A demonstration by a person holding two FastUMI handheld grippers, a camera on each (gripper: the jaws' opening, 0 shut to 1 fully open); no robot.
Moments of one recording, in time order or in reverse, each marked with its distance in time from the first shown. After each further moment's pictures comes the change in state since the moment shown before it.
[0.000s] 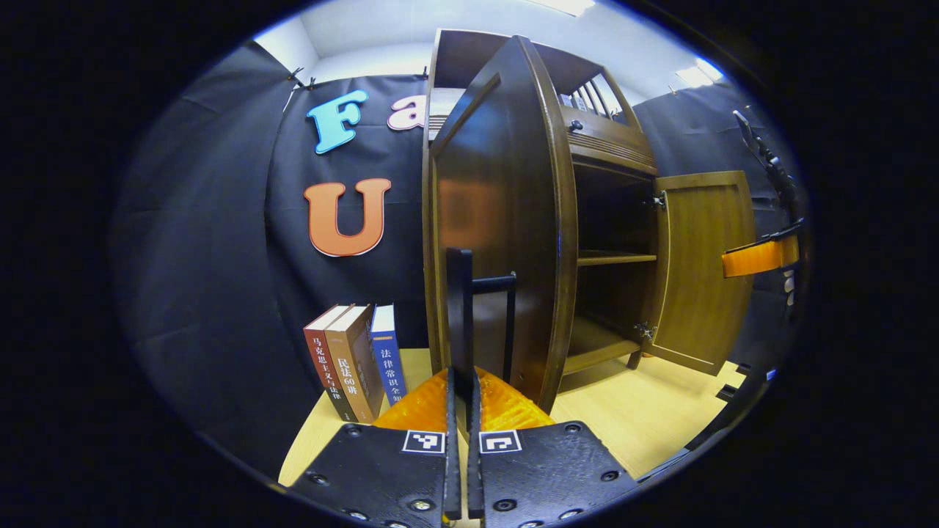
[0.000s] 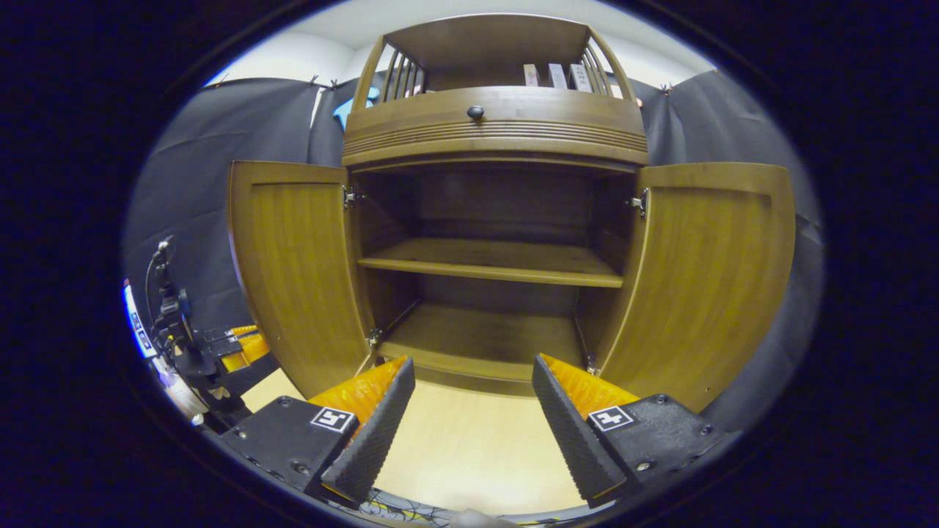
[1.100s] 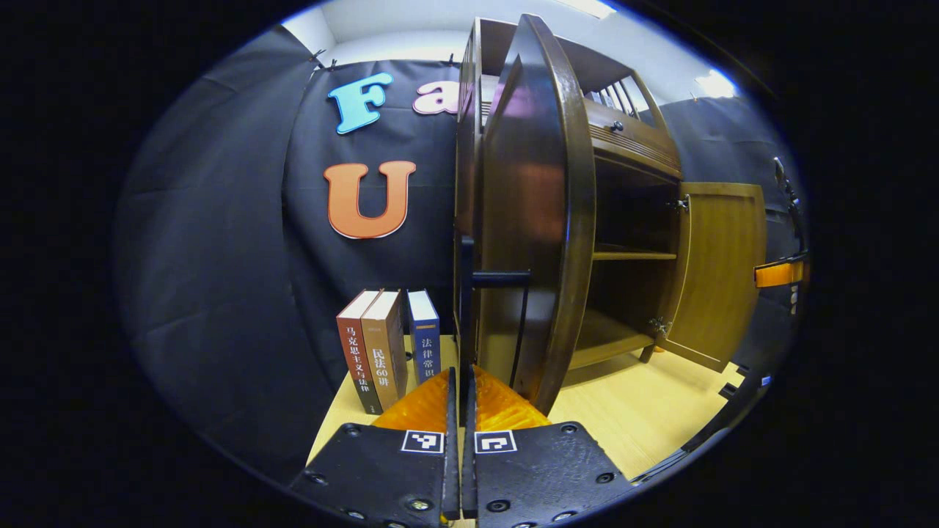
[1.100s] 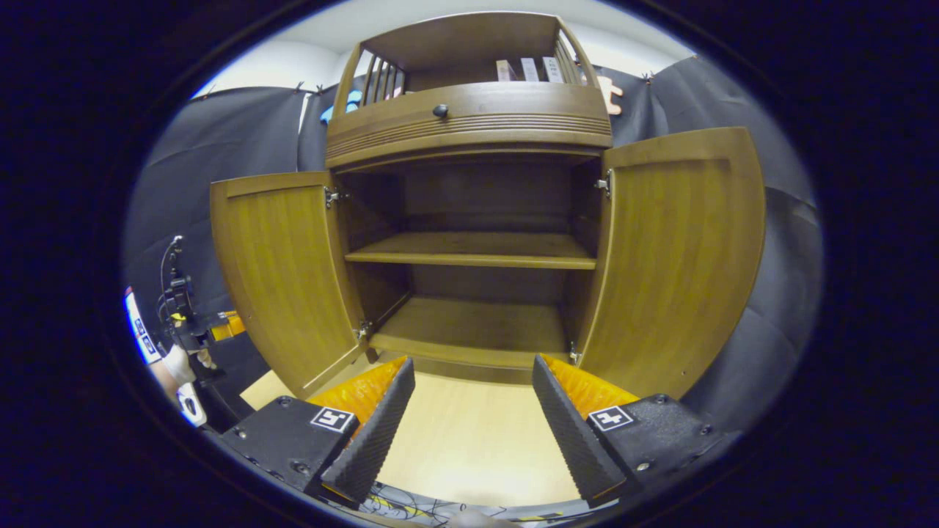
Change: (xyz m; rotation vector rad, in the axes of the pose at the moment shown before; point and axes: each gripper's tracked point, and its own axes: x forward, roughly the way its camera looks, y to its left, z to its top) left arm -0.003 0.060 -0.009 -0.031 0.077 0.021; right arm -0.029 -0.049 -0.017 0.060 0.006 0.005
